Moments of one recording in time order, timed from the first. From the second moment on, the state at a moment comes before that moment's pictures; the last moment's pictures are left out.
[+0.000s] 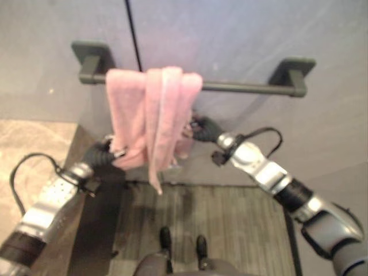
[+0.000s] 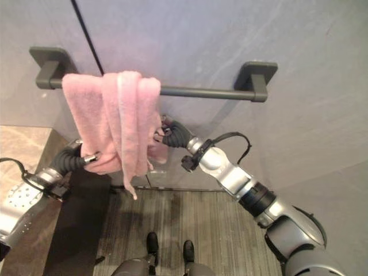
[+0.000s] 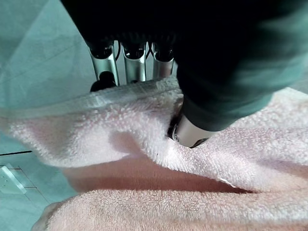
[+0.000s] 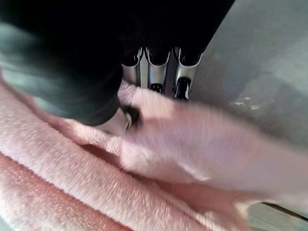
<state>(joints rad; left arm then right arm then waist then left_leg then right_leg) -0.07 0.96 -0.21 0.03 -0.61 -0.22 -0.15 -0.71 -0.56 0.68 0.05 0.23 -0.06 0.01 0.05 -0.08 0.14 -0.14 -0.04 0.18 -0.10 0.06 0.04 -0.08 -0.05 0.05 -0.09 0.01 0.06</state>
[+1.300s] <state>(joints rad) -0.28 0.85 -0.45 -0.12 -0.65 -0.23 -0.18 -0.52 -0.54 0.52 -0.03 0.30 -0.15 -0.02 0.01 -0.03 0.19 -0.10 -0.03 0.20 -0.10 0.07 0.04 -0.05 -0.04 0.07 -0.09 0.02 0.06</state>
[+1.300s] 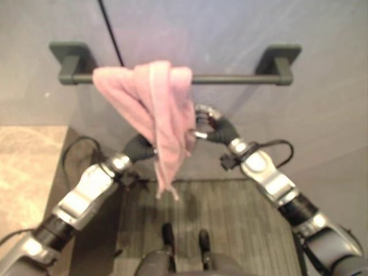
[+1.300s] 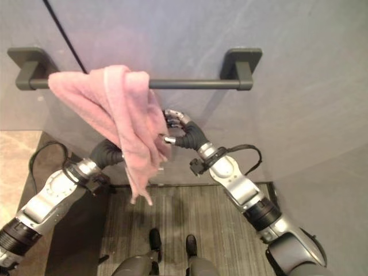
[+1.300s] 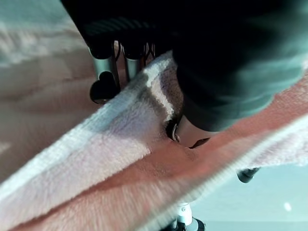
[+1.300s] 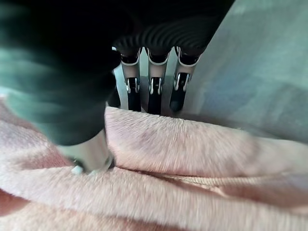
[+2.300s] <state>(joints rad) -0.06 1.04 -0.27 -0.10 -0.61 -0.23 -0.20 -0.58 -0.83 0.64 -0.26 0.59 -0.10 0.12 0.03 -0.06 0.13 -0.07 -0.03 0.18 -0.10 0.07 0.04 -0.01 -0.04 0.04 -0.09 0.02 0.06</state>
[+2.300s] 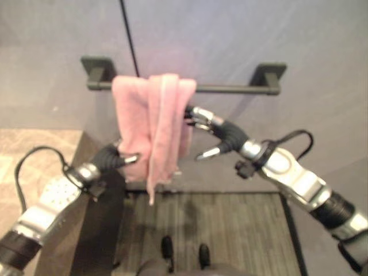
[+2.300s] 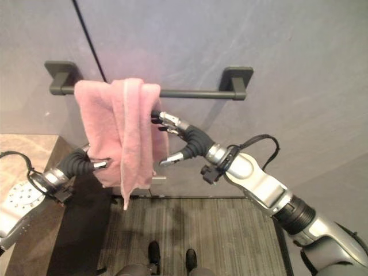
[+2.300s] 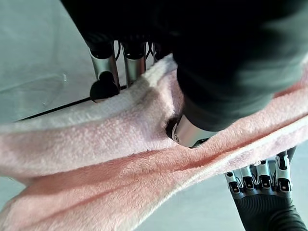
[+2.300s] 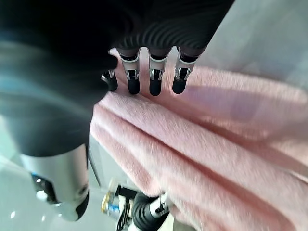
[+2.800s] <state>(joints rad) -0.11 1.07 -0.35 -0.11 -0.61 -0.21 -0.20 -0.66 -0.79 0.73 -0.21 0.63 -0.04 0.13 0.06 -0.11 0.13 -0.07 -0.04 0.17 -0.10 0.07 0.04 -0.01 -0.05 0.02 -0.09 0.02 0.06</state>
